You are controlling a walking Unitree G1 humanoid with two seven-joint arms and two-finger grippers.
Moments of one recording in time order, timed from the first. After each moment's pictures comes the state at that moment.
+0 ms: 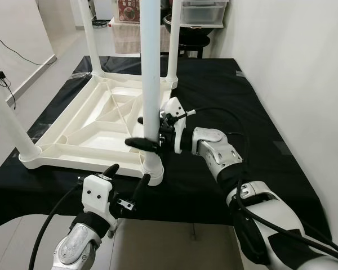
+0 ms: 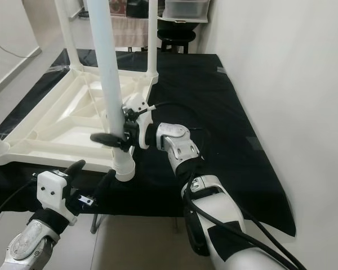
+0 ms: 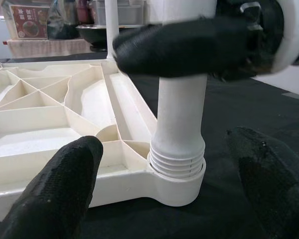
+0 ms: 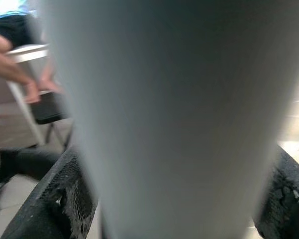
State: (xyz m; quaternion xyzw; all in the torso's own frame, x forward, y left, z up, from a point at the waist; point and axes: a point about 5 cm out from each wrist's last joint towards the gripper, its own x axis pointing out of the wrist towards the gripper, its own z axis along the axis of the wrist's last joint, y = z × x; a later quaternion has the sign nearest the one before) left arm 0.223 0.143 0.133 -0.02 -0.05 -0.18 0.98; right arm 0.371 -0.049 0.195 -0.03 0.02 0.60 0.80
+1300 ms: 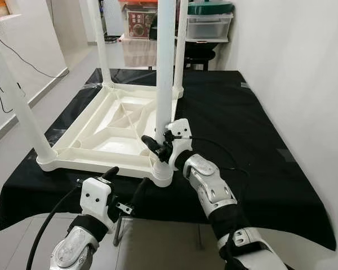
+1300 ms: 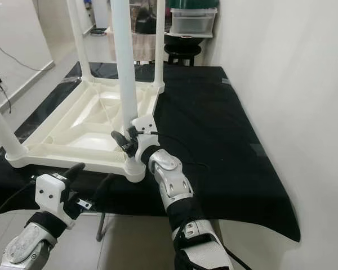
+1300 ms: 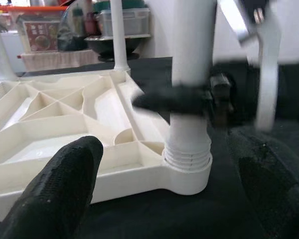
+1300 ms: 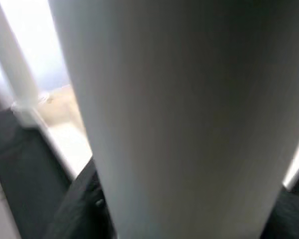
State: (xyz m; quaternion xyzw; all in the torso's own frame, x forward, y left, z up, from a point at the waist) left arm 0.221 0.148 0.134 -0.01 -0.05 -0.17 0.98; right arm 0.356 -0.049 0.145 0.00 0.04 0.34 0.94
